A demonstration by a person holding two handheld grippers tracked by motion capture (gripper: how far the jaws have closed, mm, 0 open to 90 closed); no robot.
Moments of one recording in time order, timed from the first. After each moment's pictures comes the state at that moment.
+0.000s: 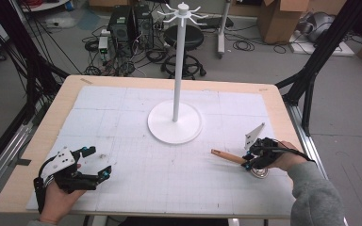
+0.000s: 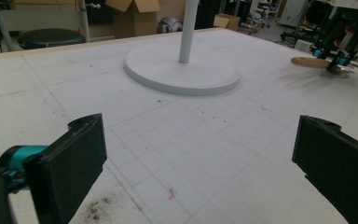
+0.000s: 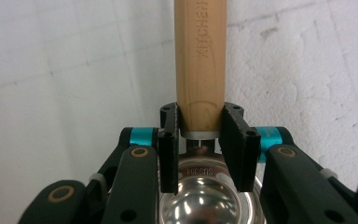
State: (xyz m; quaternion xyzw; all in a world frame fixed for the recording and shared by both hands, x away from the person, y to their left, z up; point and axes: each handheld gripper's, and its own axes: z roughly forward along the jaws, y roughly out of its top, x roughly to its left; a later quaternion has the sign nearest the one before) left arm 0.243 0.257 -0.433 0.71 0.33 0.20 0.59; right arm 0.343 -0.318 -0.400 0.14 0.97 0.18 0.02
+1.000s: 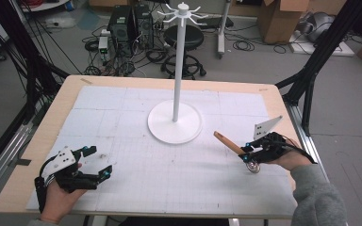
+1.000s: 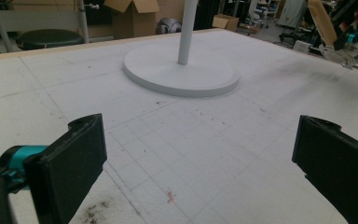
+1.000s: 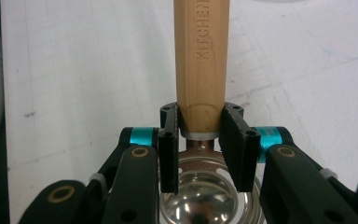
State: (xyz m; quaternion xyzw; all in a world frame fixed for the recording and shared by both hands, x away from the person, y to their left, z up) left arm 0.244 0.255 -0.432 0.71 0.33 0.20 0.59; right arm 0.336 -0.326 -0.369 0.17 0.93 0.32 0.04
